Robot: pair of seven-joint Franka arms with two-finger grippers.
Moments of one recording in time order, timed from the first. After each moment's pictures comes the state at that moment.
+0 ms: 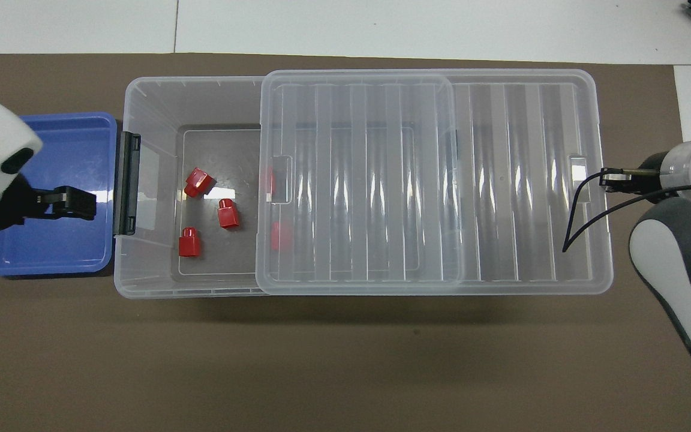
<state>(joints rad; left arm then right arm) -0.04 -0.11 -0.04 -1.80 0.07 1.70 -0.07 -0.12 0.03 0.06 -1.97 -0.04 2.14 0.09</state>
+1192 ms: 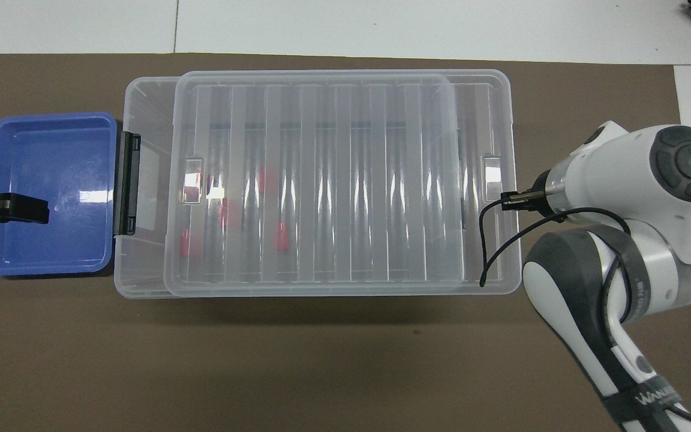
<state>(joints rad) 0.03 -0.11 -0.06 -1.80 0.06 1.71 0.06 0.13 0.02 0.06 -1.97 -0.04 2.07 0.15</state>
